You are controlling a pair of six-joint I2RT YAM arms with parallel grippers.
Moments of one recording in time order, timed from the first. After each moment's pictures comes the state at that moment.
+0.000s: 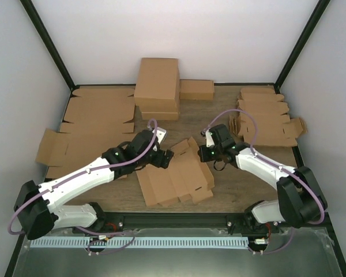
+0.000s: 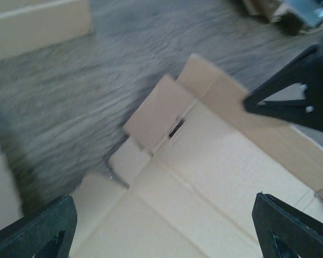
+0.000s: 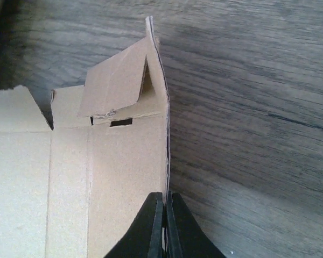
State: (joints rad) left arm -0.88 1.21 0.90 -0.47 -0.15 -0.38; right arm 0.51 1.36 0.74 -0.30 -0.20 0.32
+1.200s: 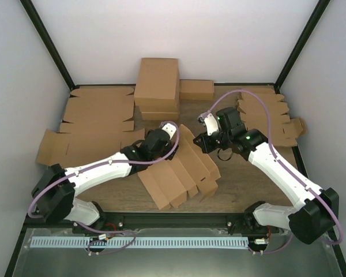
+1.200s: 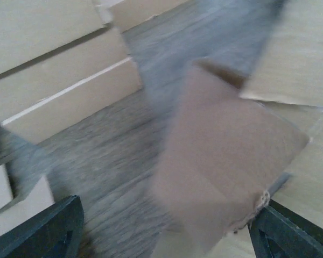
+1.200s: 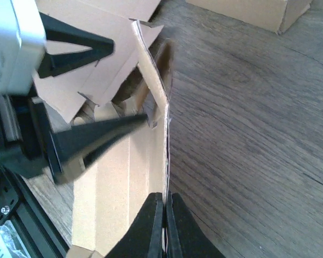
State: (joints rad) left arm -0.89 1.42 0.91 -0.15 -0.35 -0.10; right arm 0.53 1.20 1.07 -0.66 -0.38 0.13
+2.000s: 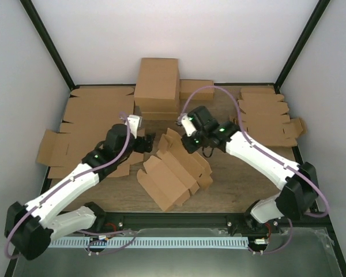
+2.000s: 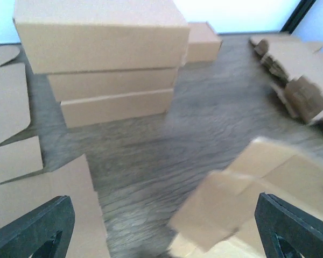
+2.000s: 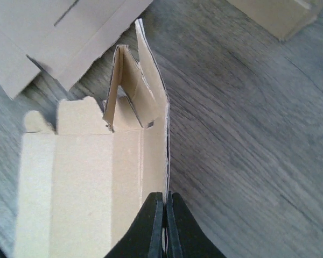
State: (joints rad) left arm -0.63 1.07 0.78 -0.23 -0.14 -0.29; right arm 0.71 1.42 1.25 -0.75 -0.12 0.05
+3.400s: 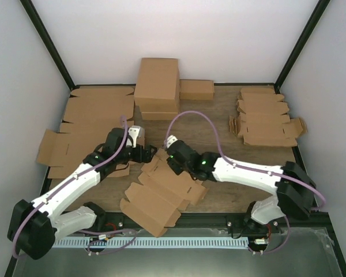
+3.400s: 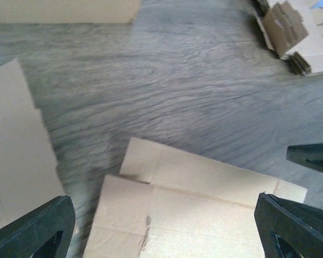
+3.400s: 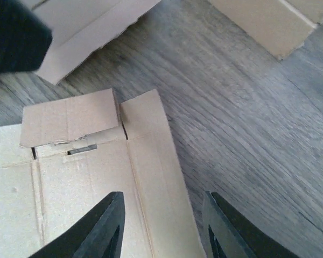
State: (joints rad) left arm -0.53 1.05 0.67 -0.30 0.18 -0.38; right arm 1.07 1.47 0.97 -0.34 0.38 0.11
